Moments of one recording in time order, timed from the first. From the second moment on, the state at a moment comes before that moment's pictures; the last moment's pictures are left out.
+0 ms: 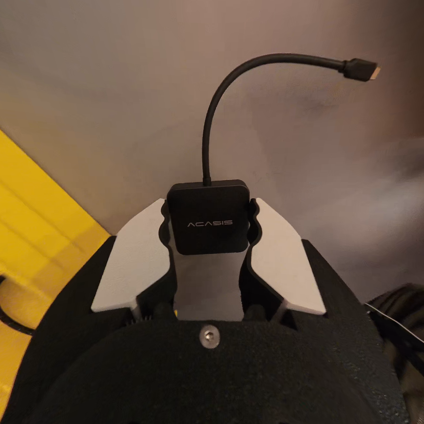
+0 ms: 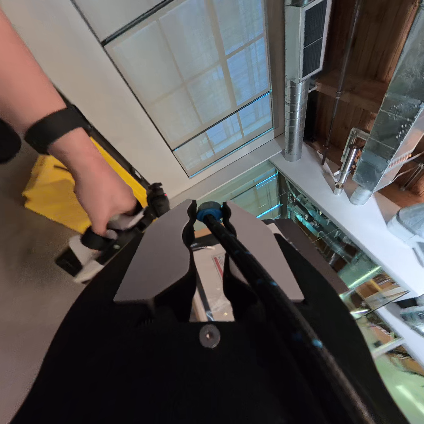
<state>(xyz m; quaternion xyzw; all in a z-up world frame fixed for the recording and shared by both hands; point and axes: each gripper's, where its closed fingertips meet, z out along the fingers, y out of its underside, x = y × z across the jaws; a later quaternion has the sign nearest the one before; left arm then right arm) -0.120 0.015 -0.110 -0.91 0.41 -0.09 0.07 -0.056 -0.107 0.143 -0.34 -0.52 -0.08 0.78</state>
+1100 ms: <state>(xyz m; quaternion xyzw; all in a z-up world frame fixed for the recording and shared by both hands) -0.090 0.012 0.053 -0.90 0.39 -0.16 0.14 -0.082 -0.030 0.069 -0.54 -0.28 0.24 0.76</state>
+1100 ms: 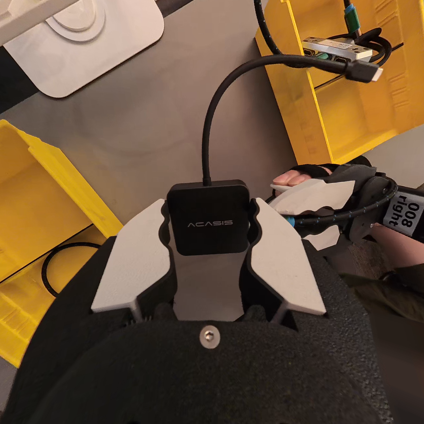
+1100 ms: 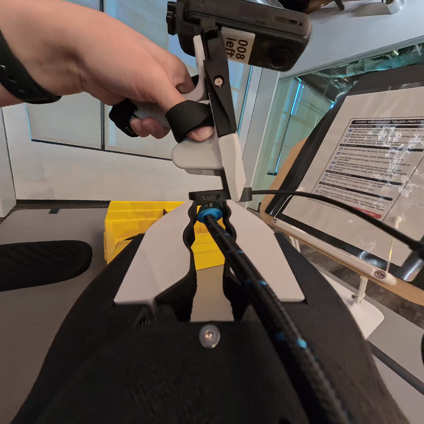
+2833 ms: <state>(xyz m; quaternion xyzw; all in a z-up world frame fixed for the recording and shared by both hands) -0.057 0.012 0.057 -0.88 0.40 -0.15 0.20 -0.060 -0.024 0.076 -0.51 -0.25 0.18 0.80</state>
